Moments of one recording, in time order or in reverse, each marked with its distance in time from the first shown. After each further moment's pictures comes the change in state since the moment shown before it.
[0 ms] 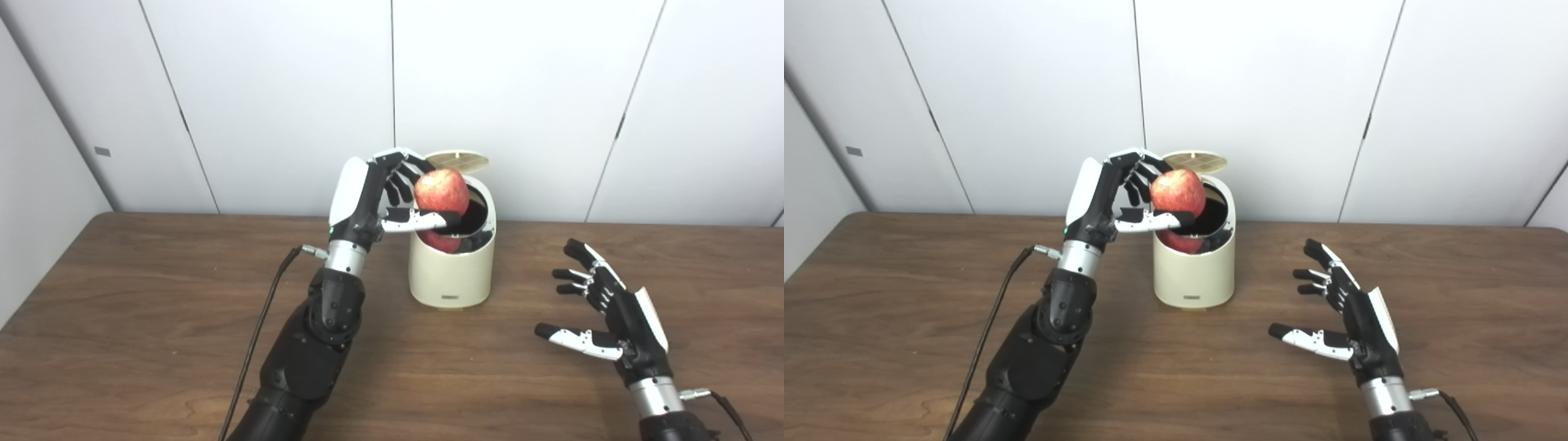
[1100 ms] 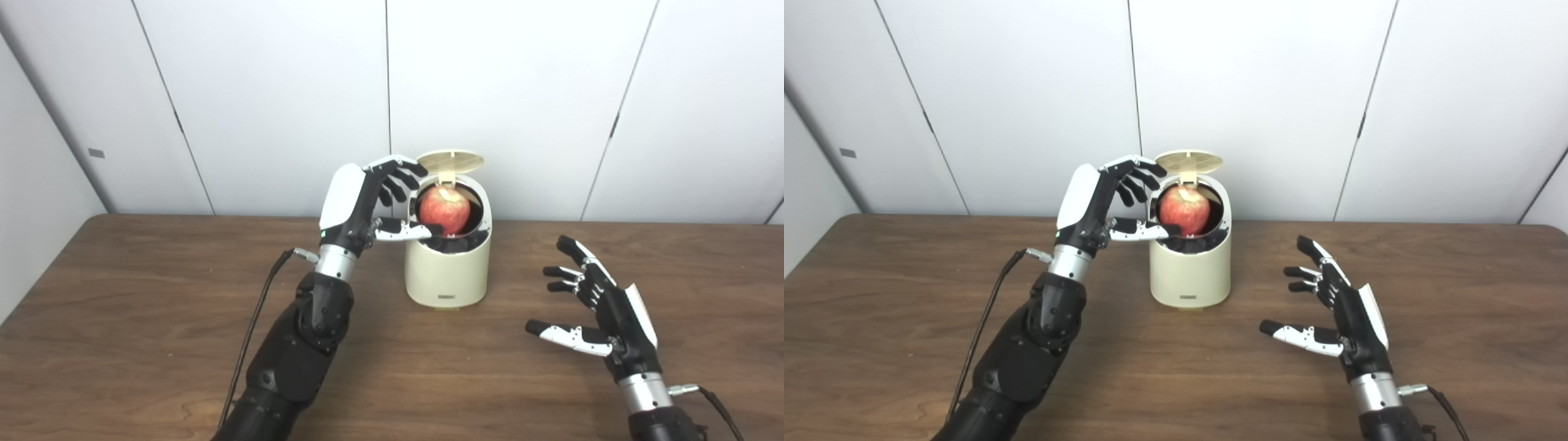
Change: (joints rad) left arm 0.000 0.043 -0.027 0.023 0.050 -0.039 0.018; right arm -0.010 0.009 0.017 0.004 -0.003 0.000 -0.023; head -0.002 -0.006
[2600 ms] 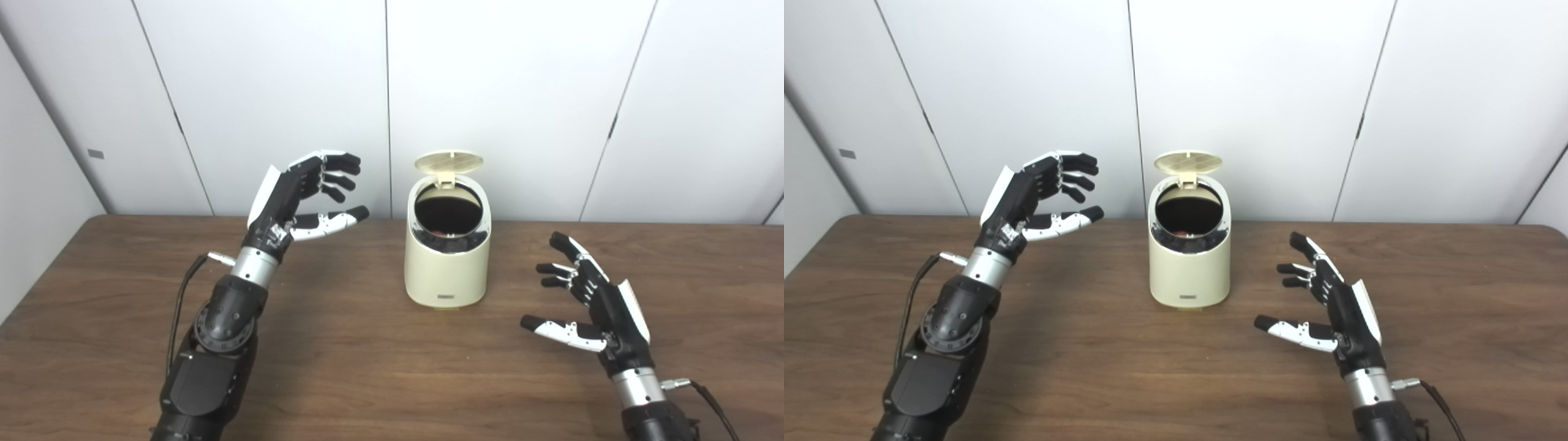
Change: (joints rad) left arm 0.137 0.154 0.164 -0.207 -0.511 0.045 -0.392; right arm -0.018 0.000 0.003 0.029 0.004 -0.030 0.000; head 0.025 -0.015
